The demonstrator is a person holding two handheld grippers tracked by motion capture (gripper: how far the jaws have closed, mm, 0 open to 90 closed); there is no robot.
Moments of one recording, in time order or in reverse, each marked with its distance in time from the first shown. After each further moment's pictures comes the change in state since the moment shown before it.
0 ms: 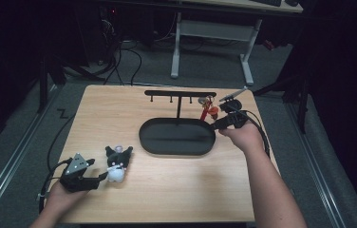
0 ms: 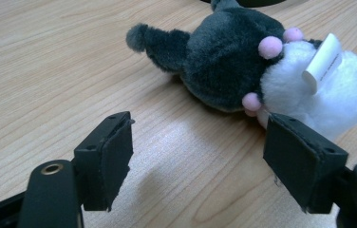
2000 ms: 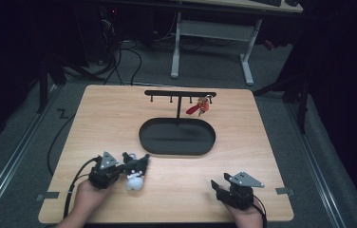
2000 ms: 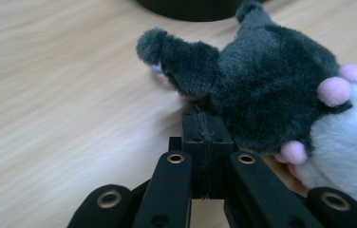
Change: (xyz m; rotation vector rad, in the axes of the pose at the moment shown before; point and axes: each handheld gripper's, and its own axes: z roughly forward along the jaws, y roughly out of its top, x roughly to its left) left arm -0.073 0.046 0.047 0.099 -0.009 -0.038; right arm 0.045 -0.225 0.039 -0.459 0.063 -0.071
